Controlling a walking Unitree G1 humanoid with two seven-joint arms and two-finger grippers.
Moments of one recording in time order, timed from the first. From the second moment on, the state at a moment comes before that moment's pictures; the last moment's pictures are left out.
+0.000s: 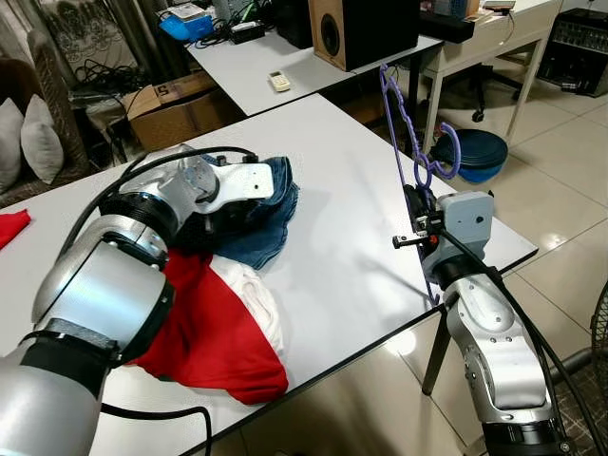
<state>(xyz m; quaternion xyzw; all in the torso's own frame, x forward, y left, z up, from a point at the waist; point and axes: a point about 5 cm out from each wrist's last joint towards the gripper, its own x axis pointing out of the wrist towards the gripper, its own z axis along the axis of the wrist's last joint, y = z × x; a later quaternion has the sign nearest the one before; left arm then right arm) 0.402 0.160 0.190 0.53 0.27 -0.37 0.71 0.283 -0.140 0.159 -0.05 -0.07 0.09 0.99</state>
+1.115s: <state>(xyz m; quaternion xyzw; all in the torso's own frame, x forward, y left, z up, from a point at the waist) 0.422 0.172 0.298 0.35 -0.05 -0.18 0.92 0.228 -0.136 0.167 0.10 -0.02 0.32 0.94</state>
